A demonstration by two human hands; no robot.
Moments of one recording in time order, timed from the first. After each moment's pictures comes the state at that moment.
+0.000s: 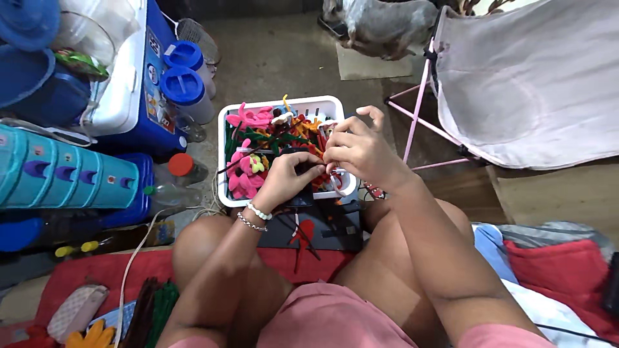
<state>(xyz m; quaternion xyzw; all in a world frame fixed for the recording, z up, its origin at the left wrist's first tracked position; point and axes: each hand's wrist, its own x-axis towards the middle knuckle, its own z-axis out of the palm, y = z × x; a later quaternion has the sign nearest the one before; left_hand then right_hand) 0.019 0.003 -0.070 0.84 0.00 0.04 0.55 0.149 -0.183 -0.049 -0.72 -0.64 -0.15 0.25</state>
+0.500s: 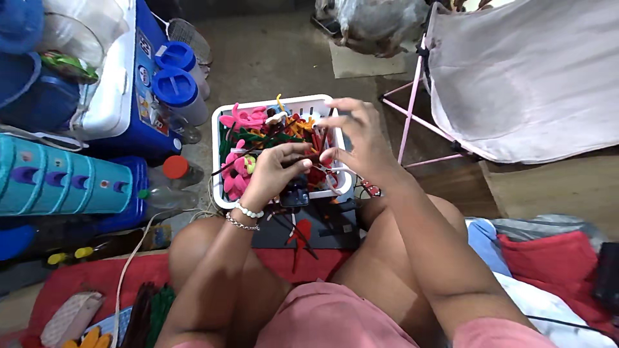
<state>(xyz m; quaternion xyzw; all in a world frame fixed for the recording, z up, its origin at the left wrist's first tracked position) 0.015 0.009 -0.057 0.76 0.04 0.03 0.65 0.144 -0.184 -0.040 -0.76 -0.52 -0.09 0.38</state>
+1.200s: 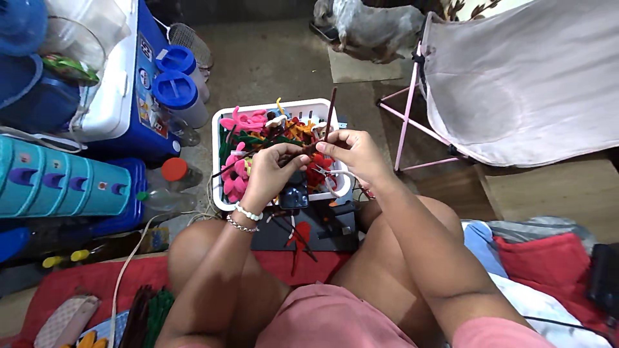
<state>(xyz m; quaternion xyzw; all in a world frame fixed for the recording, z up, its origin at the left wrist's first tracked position) 0.016 0.010 -0.059 0.80 0.06 0.11 0.59 0.129 -0.175 -0.046 -0.73 -0.23 0.23 0.60</state>
